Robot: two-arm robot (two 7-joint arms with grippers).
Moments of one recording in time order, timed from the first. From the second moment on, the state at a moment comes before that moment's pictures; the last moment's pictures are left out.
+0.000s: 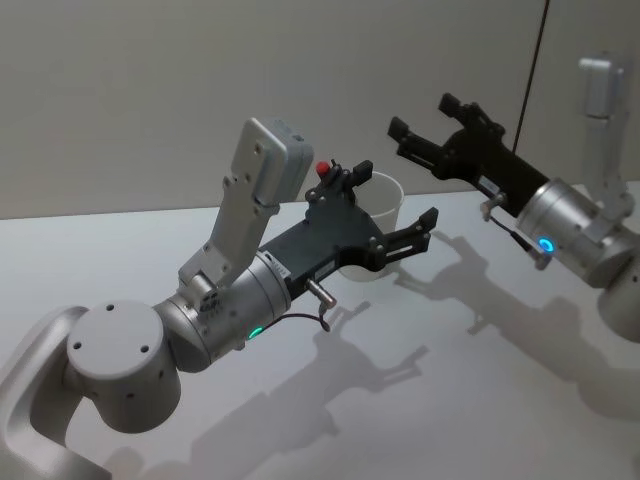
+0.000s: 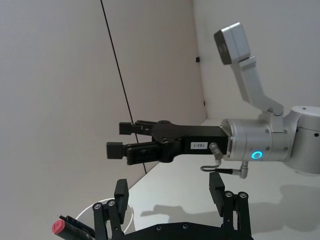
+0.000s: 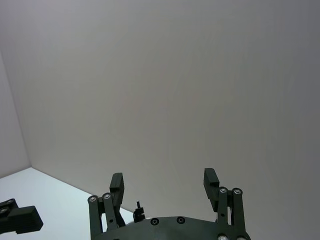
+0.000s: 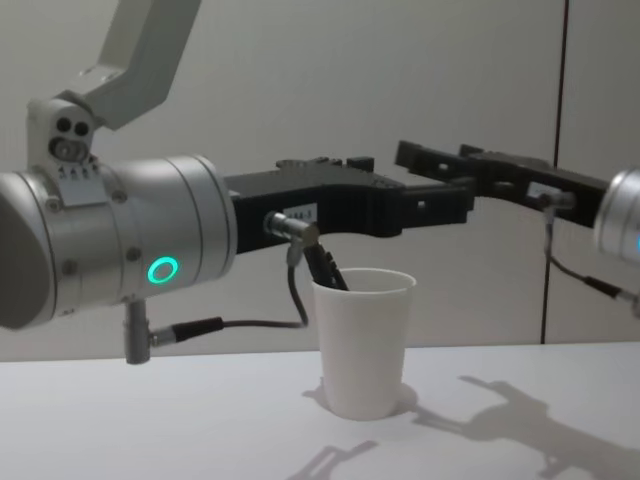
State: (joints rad) left arm -0.24 0.30 0.39 -1.75 -0.27 0.17 -0.41; right arm 0.48 0.21 -0.31 -1.25 0.48 -0.06 0.51
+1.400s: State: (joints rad) left arm -0.24 0.38 0.45 -1.63 -0.20 0.01 -0.01; right arm 0.15 0.30 -0.25 -1.60 0.35 0.00 0.21
